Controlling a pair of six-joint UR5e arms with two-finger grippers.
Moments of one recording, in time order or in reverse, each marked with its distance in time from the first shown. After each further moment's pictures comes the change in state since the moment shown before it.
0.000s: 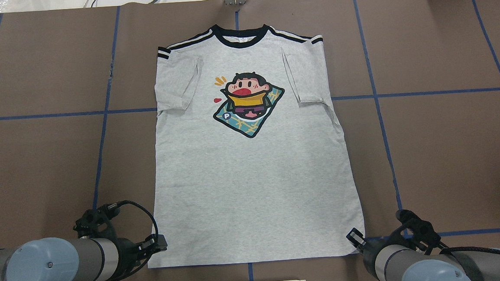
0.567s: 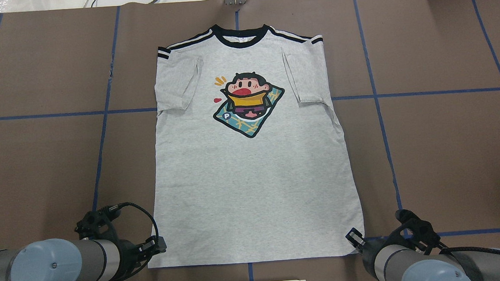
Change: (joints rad) left arm 0.010 -0.001 0.011 0.000 -0.004 -0.007; right arm 0.000 0.002 0.001 0.001 -0.001 0.001
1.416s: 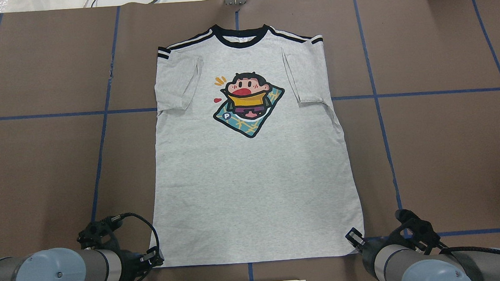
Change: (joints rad) left arm 0.030 0.007 0.012 0.001 -0.005 -0.020; right arm 0.001 0.000 0.001 0.000 0.000 -0.001
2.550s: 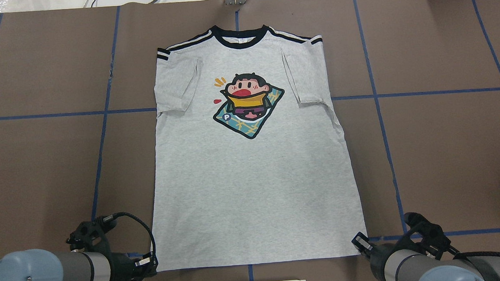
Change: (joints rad) left arm 0.001 0.044 -0.144 0.010 -0.037 -0.001; right arm -0.036 -0.051 0.078 -0.007 -0.008 0.003
